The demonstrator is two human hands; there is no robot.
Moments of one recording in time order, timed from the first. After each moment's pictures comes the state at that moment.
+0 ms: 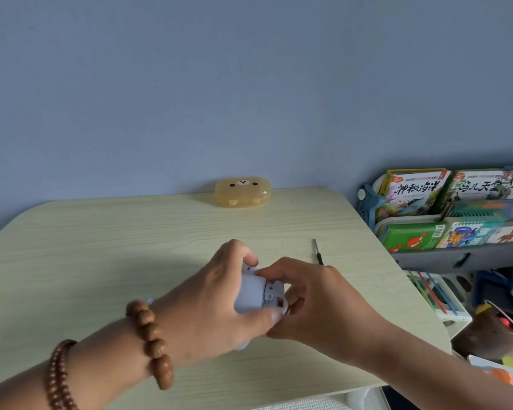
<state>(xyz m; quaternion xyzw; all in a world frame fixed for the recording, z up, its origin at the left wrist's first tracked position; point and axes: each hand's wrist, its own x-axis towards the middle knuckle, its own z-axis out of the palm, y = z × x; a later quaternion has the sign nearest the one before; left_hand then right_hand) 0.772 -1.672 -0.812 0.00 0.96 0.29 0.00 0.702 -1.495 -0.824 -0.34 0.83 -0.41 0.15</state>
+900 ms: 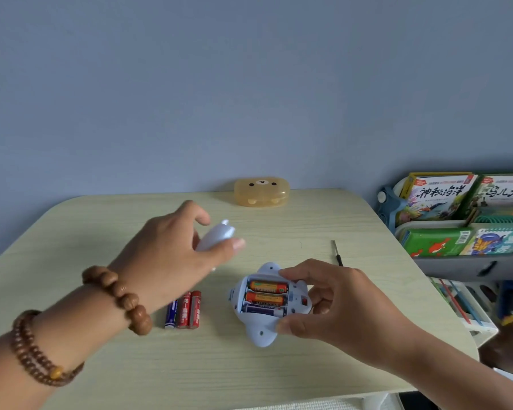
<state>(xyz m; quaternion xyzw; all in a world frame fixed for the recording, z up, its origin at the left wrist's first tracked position) 0.778 -1.725 -0.785 -0.18 0.95 0.22 -0.13 0.703 -1.490 -0.823 -0.31 0.83 -0.41 0.18</state>
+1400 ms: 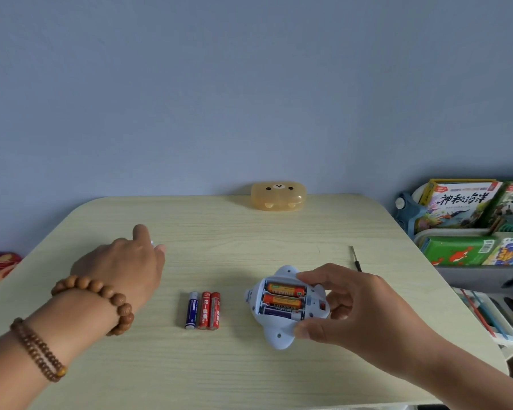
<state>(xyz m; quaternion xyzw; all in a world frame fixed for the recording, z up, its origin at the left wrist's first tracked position) 0.800 -1.809 -0.832 -0.32 0.95 -0.03 -0.06 0.703 -1.494 -0.825 -0.32 0.84 -0.40 0.17</state>
